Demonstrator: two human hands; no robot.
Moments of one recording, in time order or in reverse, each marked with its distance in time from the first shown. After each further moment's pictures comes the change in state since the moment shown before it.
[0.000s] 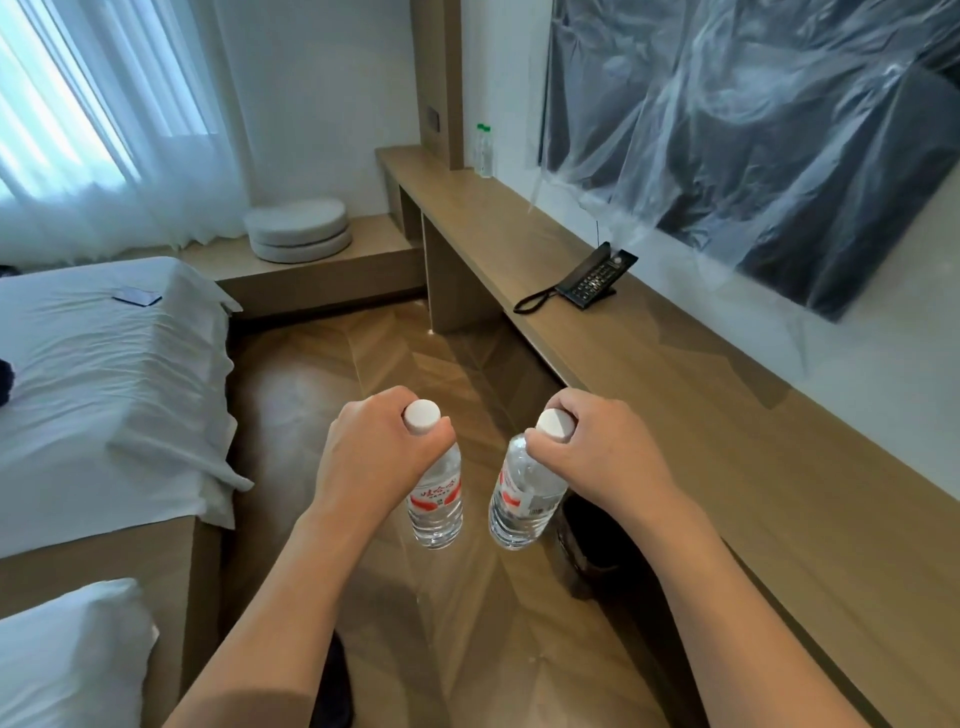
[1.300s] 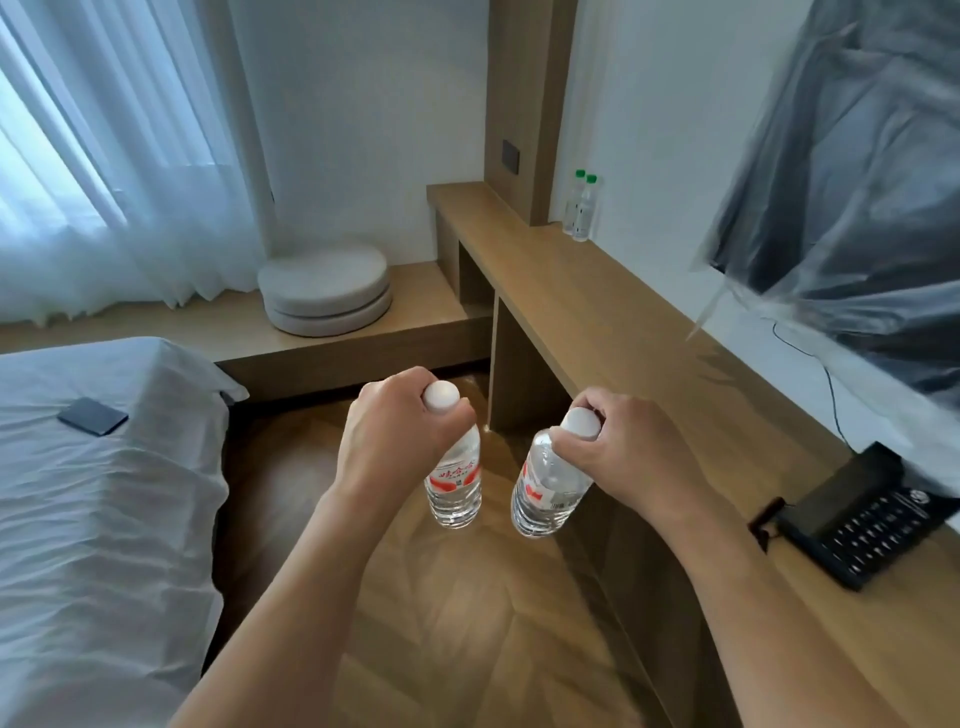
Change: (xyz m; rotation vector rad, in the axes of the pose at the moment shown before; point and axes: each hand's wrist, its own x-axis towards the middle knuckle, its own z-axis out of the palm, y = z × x) left_hand 0.703 -0.252 0.106 -0.115 0.025 -0.092; right_hand 0.729 -0.104 0.200 -0.086 -0.029 -0.065
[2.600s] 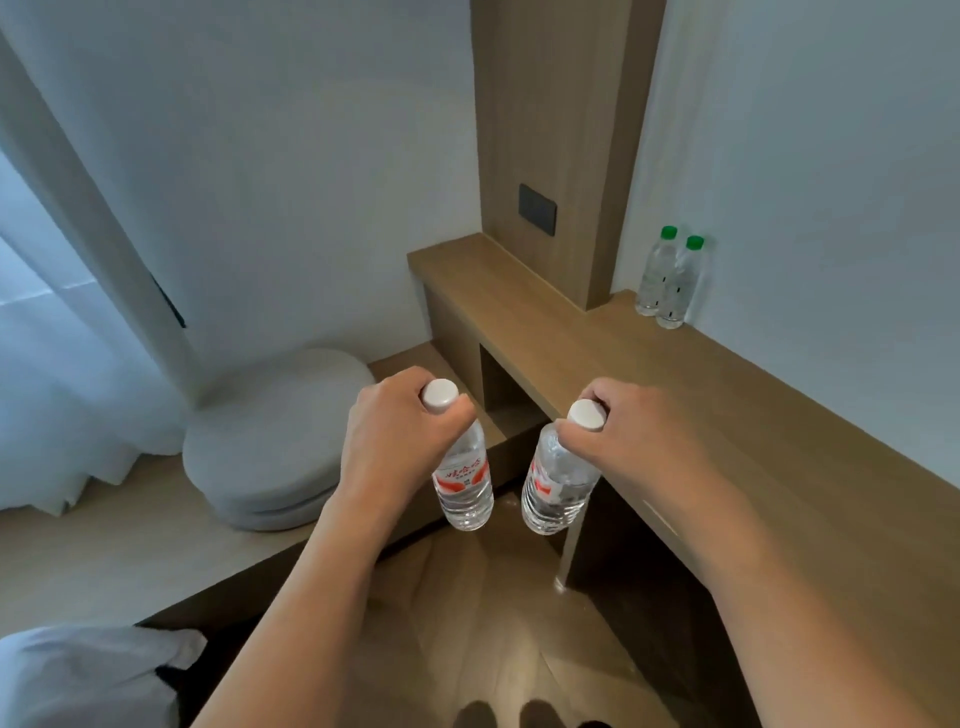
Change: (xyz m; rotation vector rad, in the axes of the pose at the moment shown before) left_hand 0.727 -0.190 0.127 -0.035 -0.124 0.108; right_hand 0.714 -0.056 0.165 0.112 0.048 0.259
